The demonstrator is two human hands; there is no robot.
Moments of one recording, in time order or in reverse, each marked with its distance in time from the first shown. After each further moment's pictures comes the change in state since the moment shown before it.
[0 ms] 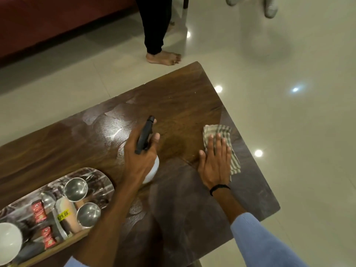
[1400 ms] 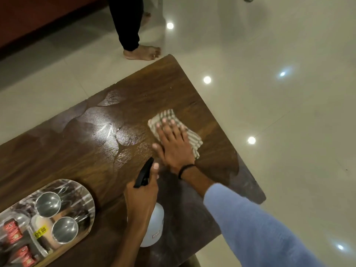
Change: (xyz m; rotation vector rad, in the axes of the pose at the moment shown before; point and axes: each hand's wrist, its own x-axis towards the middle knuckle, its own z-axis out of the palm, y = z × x) left_hand -0.089 -0.014 0.051 0.088 0.032 -0.556; right_hand 0.041 -0.050 -0.009 0.043 -0.128 -0.376
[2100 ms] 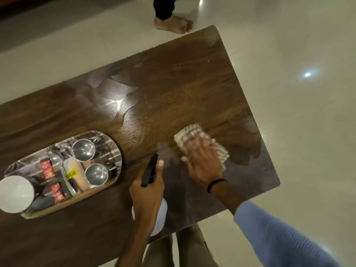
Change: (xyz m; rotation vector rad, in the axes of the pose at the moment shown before) left_hand -0.049 -0.059 -0.065 -0.077 0.156 -0.011; right_hand -0.121 -0.012 0.026 -0.070 -0.096 -0.094
